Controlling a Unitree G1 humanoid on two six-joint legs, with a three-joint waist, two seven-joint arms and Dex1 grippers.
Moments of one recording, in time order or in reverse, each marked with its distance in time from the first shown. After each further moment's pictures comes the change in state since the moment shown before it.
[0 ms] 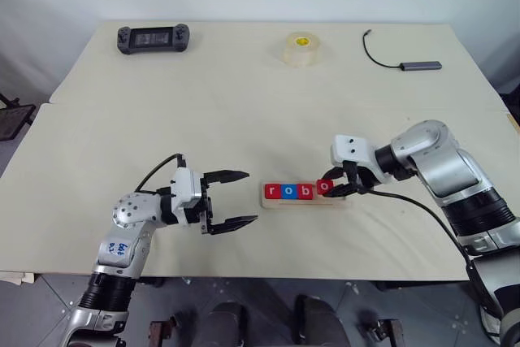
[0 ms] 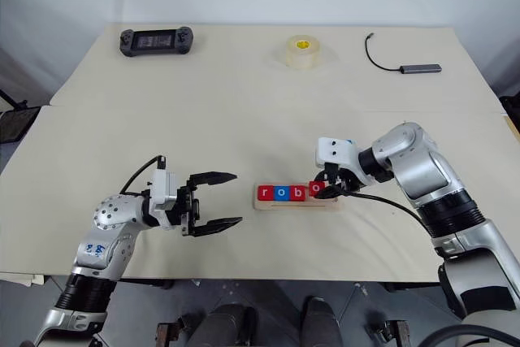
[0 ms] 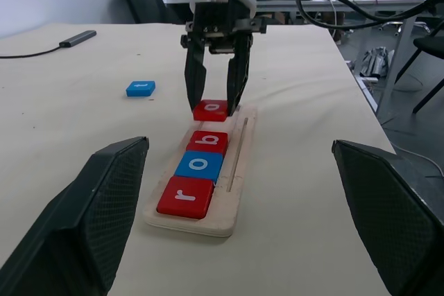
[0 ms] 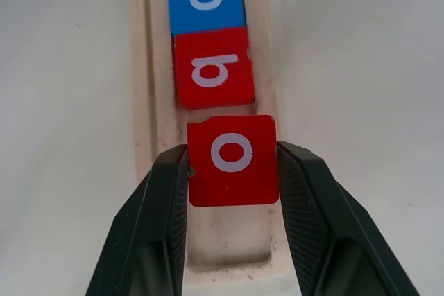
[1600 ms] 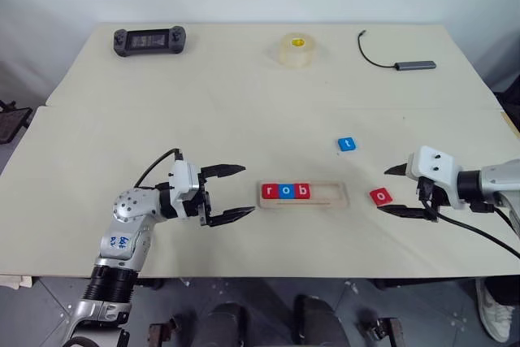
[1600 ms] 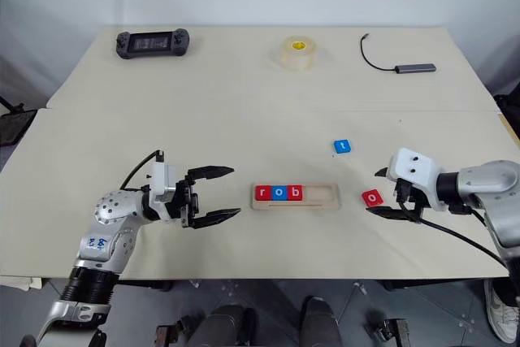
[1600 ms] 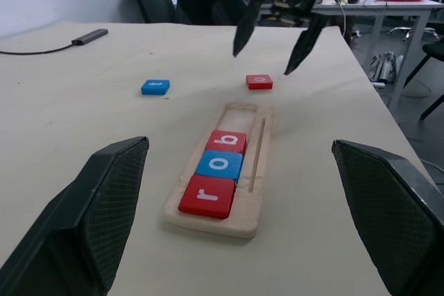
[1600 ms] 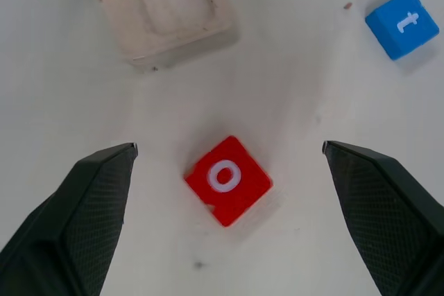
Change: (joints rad) left arm -0.049 -0.014 0.015 0.073 0.001 -0.010 -0.006; right arm 0.392 -0.263 -0.331 0.003 0.184 -0.298 -0.152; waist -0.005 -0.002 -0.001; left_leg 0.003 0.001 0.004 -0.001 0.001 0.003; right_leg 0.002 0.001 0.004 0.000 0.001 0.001
